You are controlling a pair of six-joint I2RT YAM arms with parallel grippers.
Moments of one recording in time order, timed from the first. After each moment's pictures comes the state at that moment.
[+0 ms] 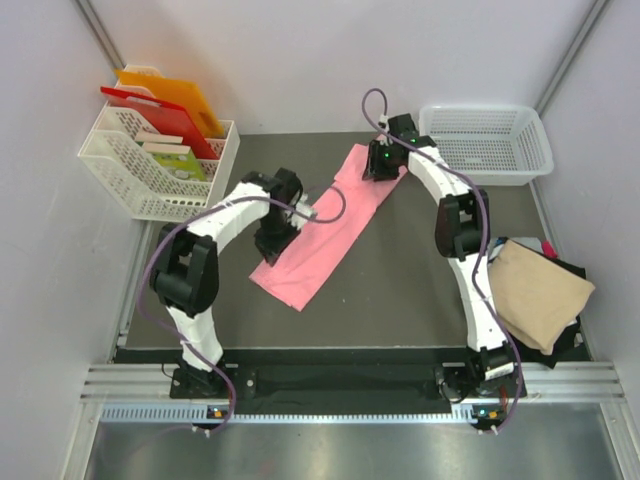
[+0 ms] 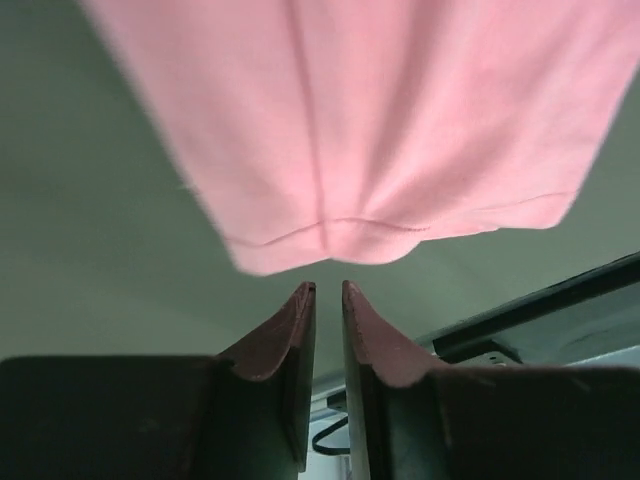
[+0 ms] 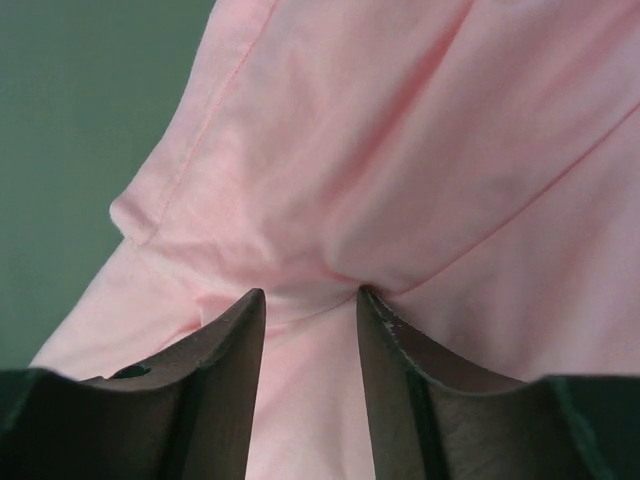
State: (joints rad) left arm -0.44 1.85 1.37 -1.12 0.05 0.29; right arm 0.27 2.60 2.37 -0.66 -0.29 0.31
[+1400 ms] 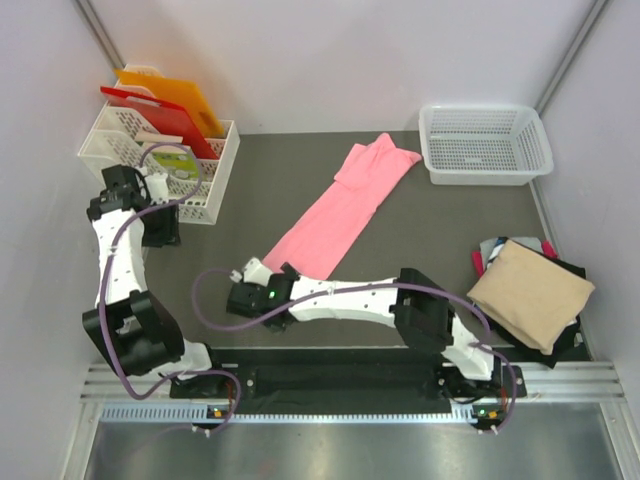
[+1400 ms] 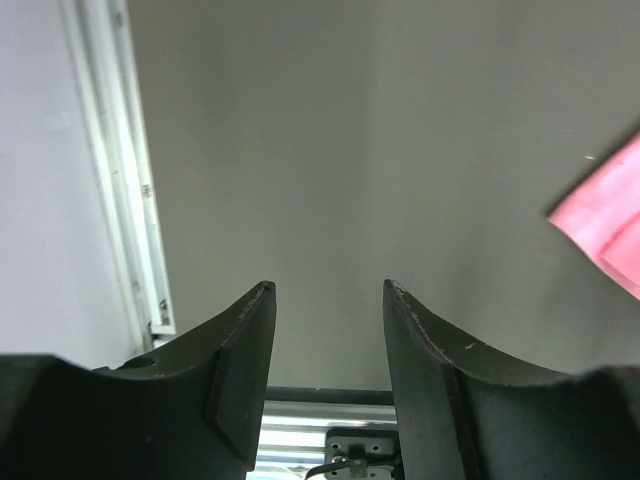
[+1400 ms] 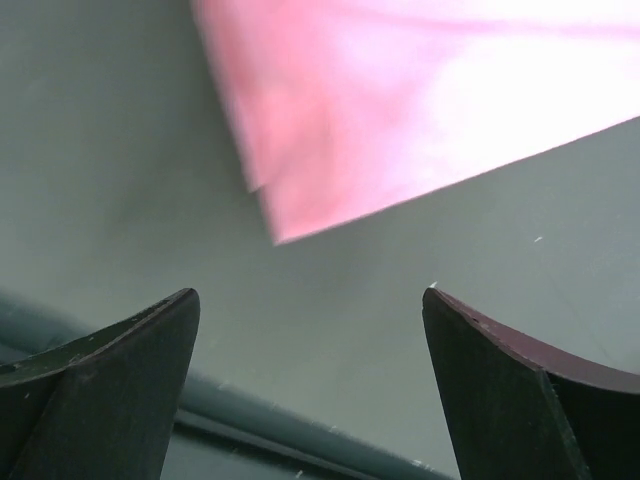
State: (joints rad) left arm 0.38 1.42 1.32 -1.00 0.14 0.30; right arm 1.40 2.19 1.90 -1.05 0.57 0.47
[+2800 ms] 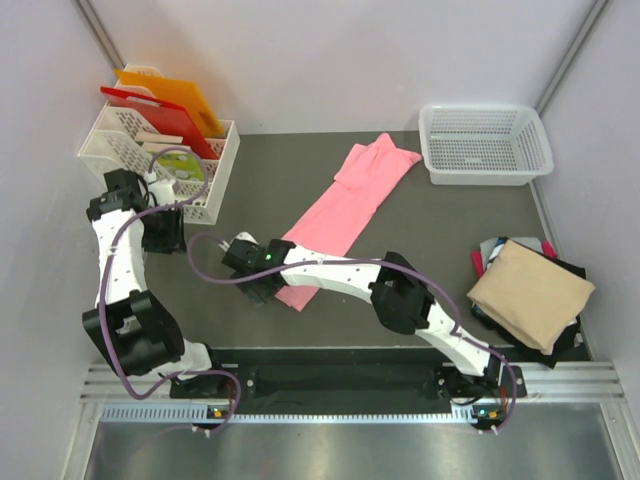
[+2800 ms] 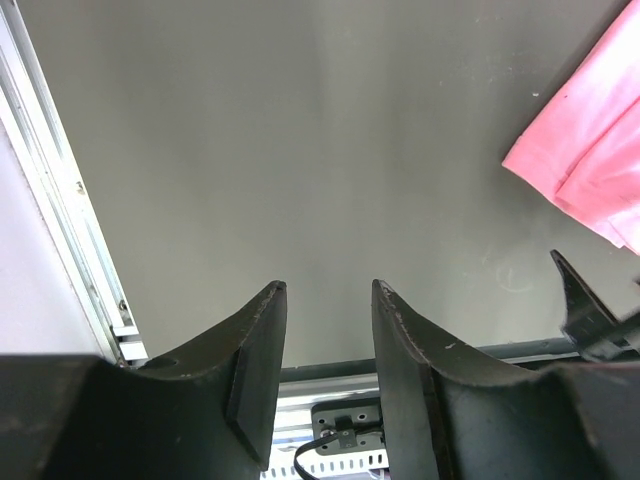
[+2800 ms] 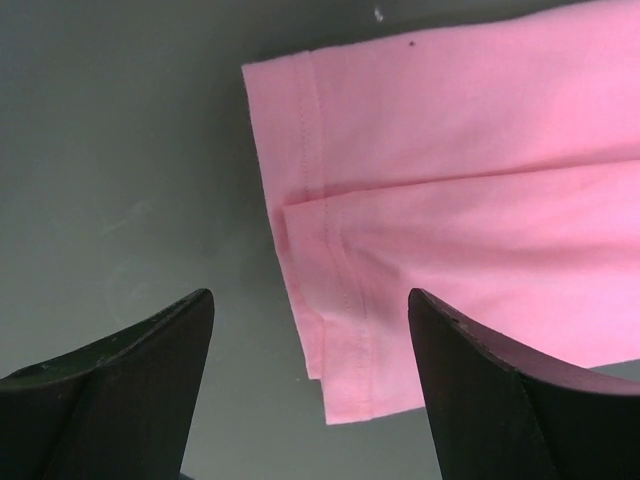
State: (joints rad) left arm 0.39 1.42 1.32 -1.10 0.25 0.37; right arm 1.21 2.39 2.15 -0.89 0.28 0.32
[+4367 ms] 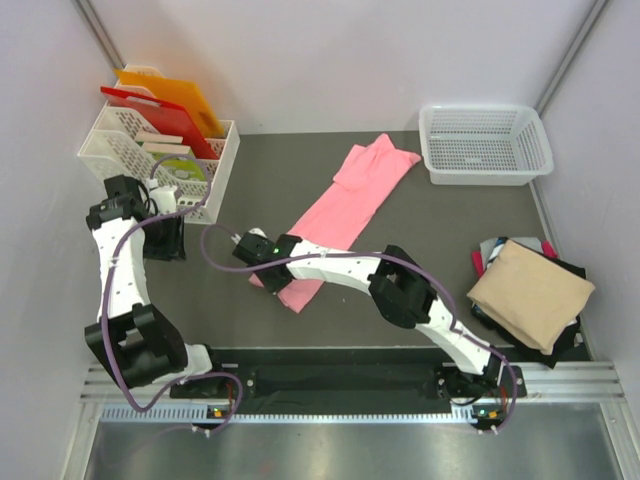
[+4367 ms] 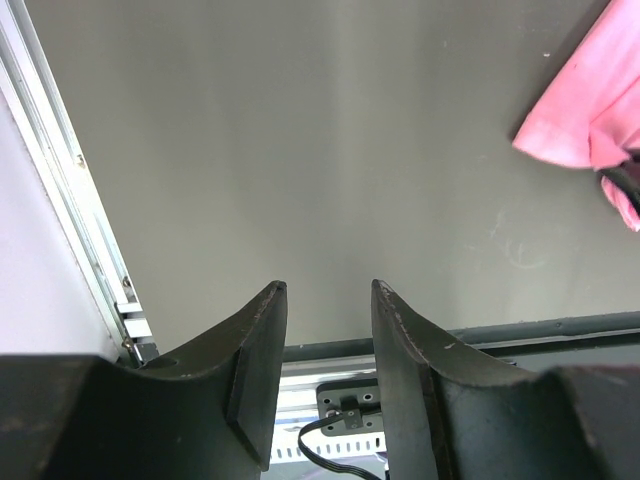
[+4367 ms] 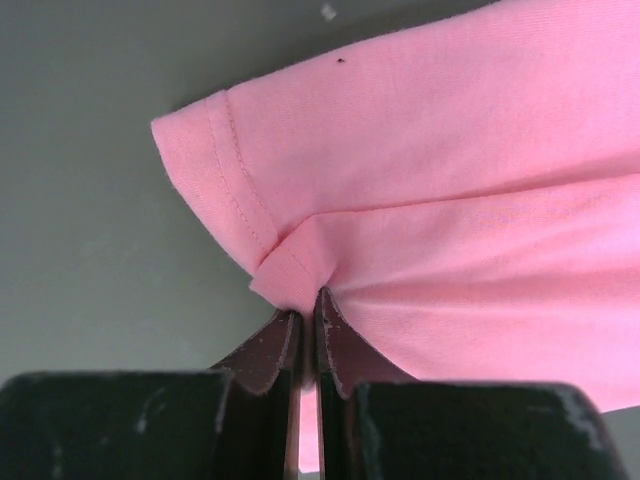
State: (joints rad) left arm 0.39 1.35 1.28 -1.13 0.22 0.40; right arm 1.16 2.40 2.06 -0.81 0.19 0.38
